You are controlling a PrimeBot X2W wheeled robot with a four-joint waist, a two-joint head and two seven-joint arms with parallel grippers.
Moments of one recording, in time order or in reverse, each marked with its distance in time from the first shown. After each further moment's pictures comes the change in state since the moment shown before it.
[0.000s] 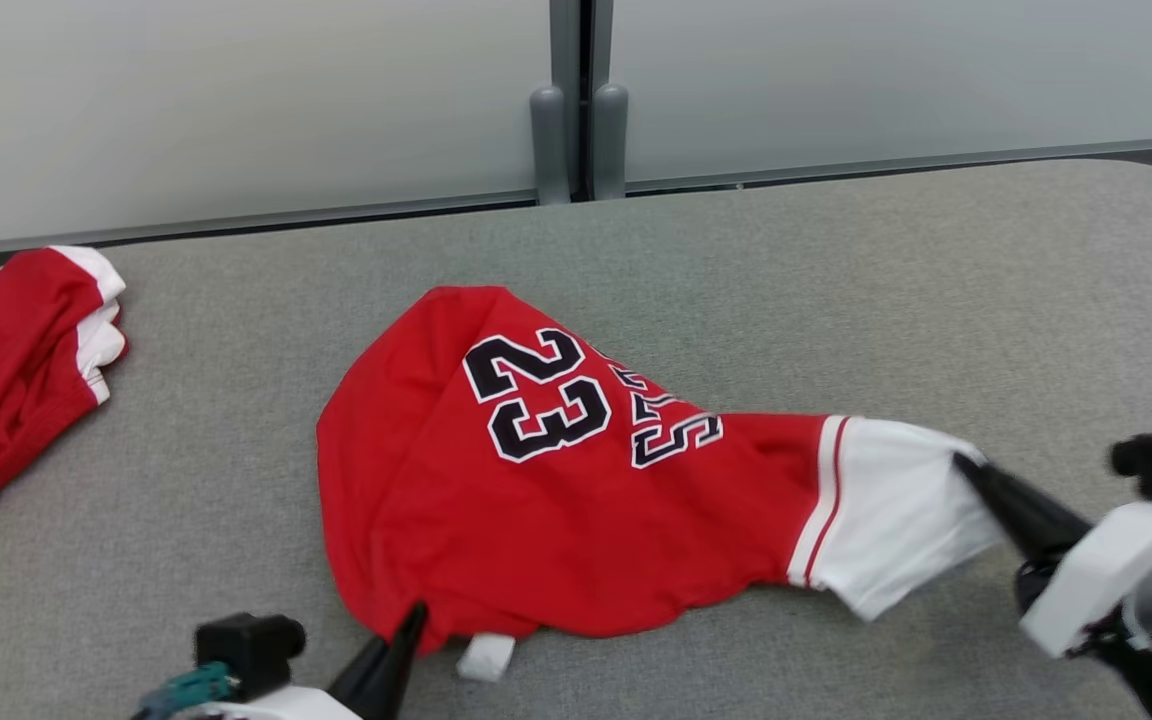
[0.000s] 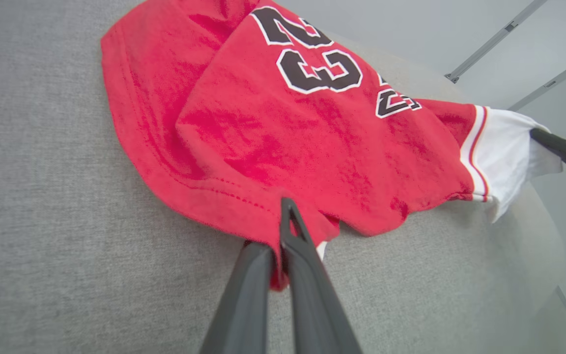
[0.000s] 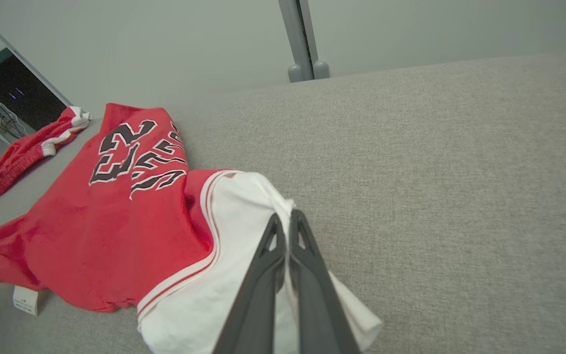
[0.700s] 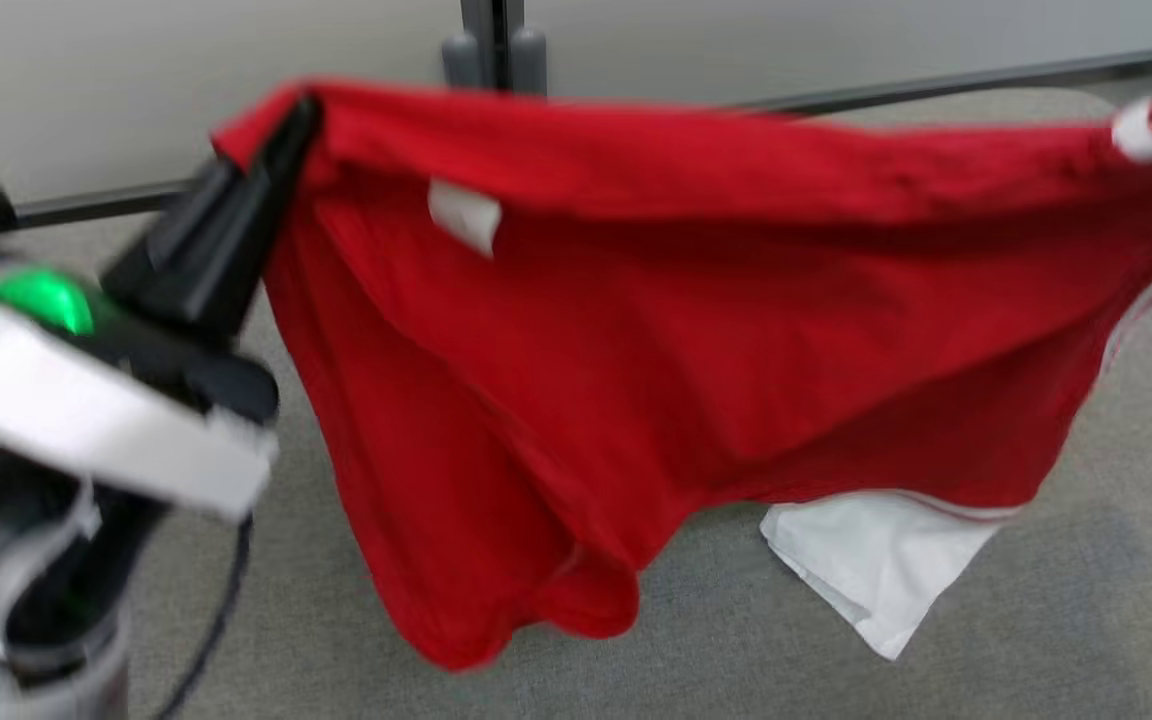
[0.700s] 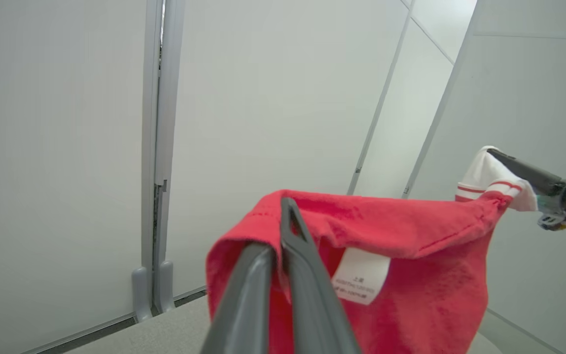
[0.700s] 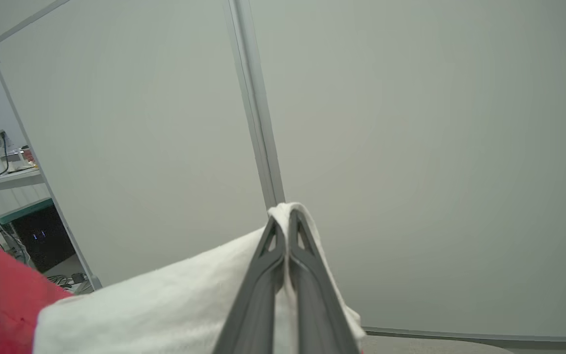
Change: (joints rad) left arm -0.568 0.122 0.118 -0.505 -0.211 0.050 0.297; right arm -0.176 -0.349 -0.470 -0.523 0.313 -0.001 0.083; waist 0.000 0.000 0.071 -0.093
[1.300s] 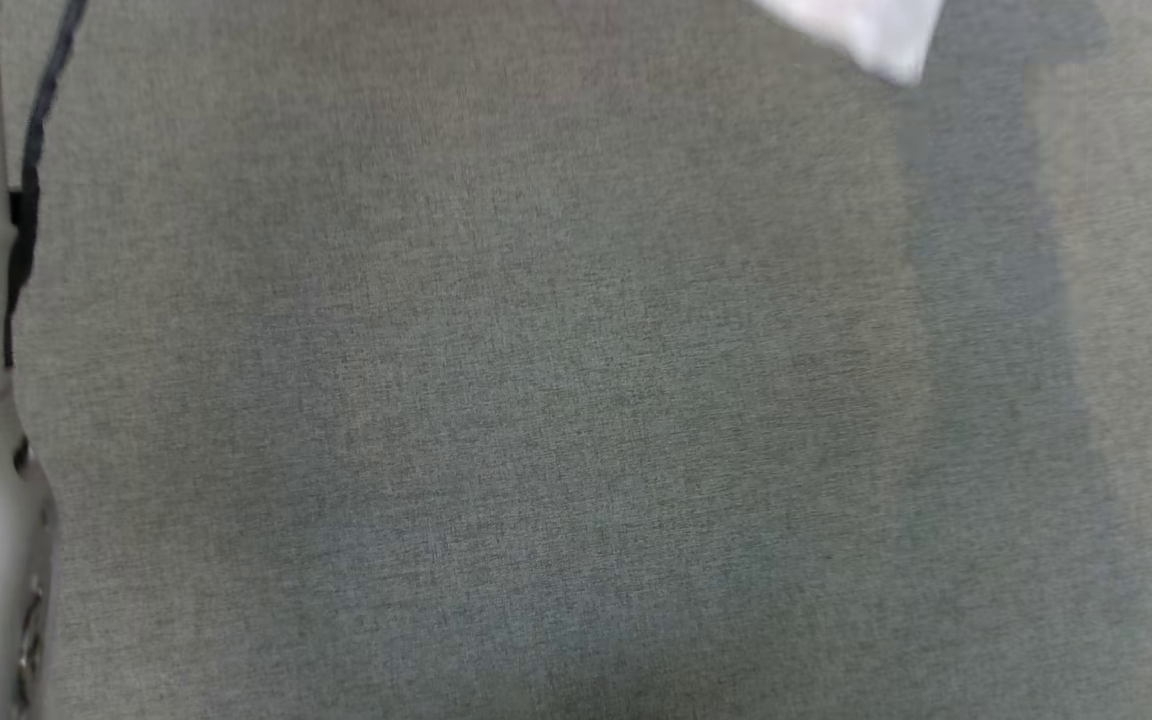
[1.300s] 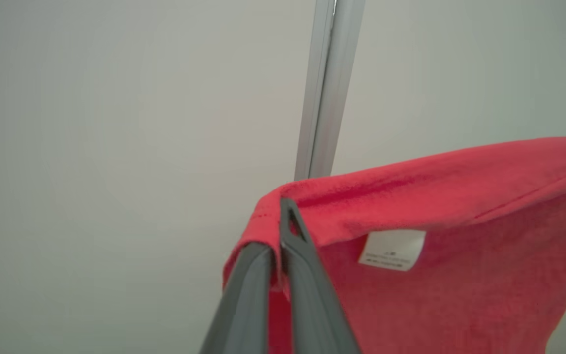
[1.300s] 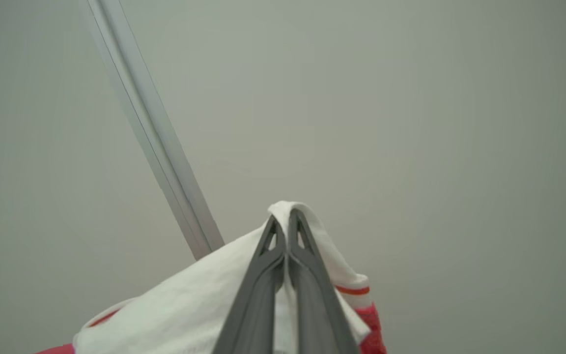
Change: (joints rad) left arm -0.935 0.005 -0.099 0.960 0.316 -0.004 -0.342; right arm -0.995 0.613 -0.021 0.811 -0.463 0.000 -0.052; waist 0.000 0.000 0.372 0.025
